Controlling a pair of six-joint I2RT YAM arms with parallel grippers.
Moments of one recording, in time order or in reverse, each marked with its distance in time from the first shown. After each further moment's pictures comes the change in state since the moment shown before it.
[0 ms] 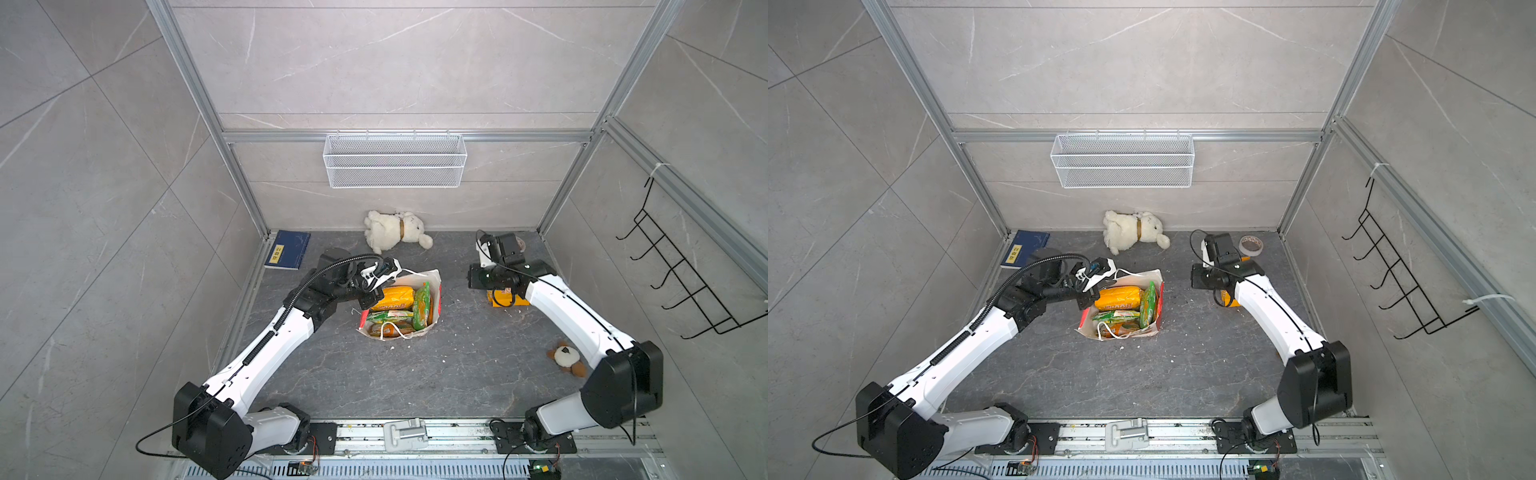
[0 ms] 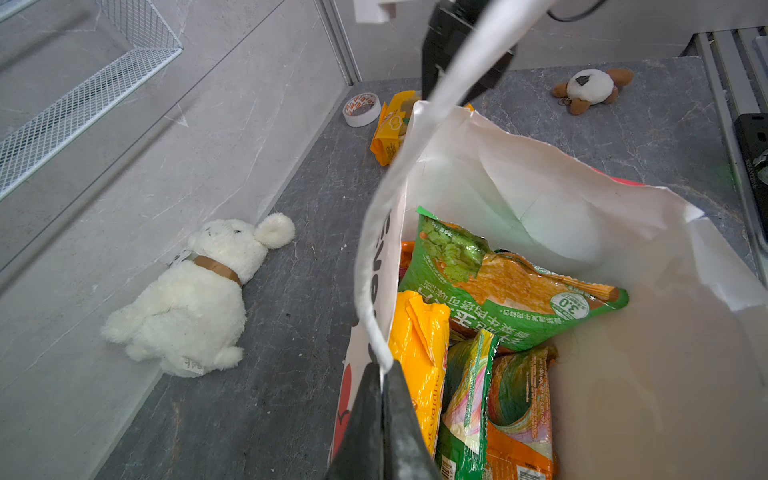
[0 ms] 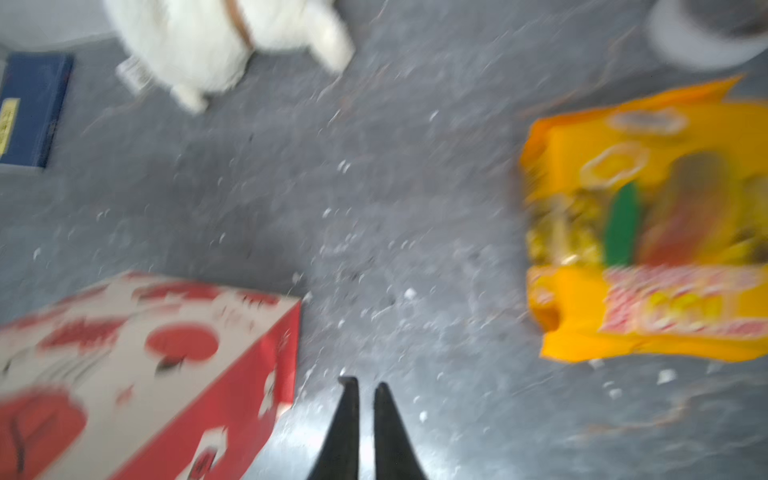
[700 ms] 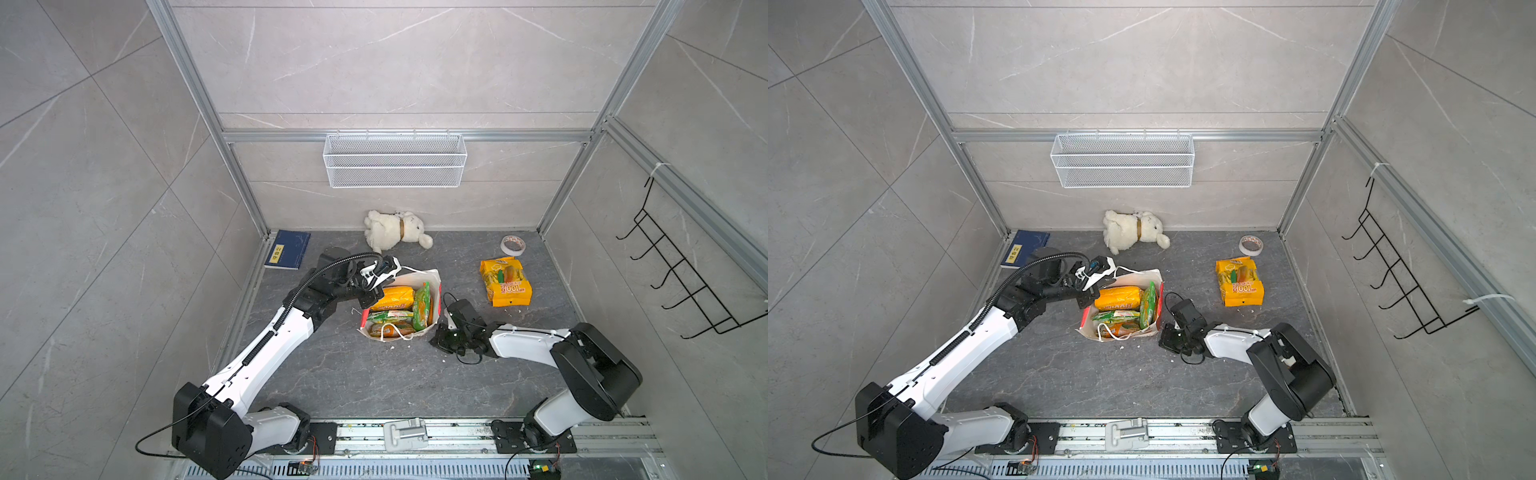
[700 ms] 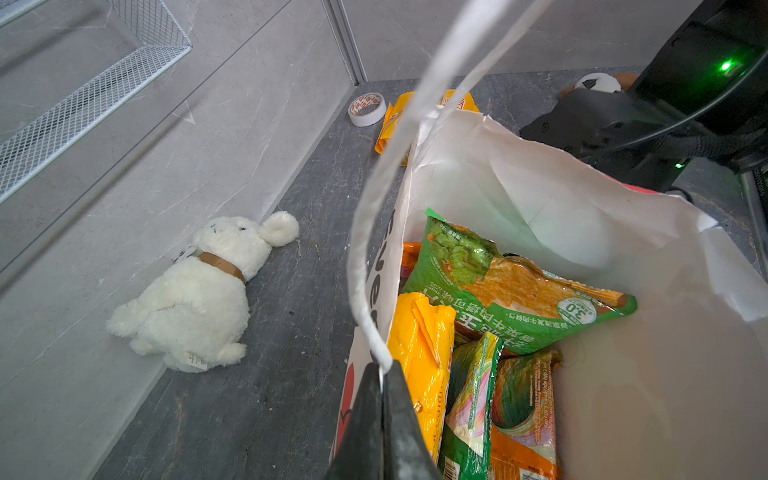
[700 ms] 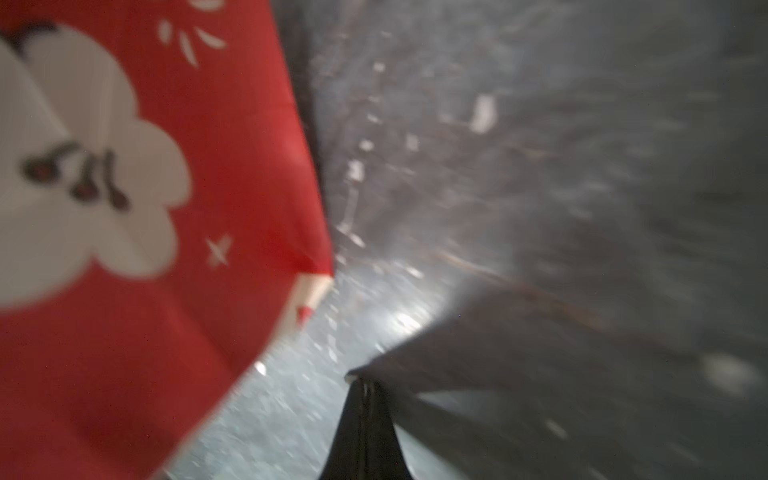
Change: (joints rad) left arm 0.000 -0.004 0.003 0.005 -0.014 -0.028; right arm 0.285 0.156 -0.544 0.692 -0.176 0.590
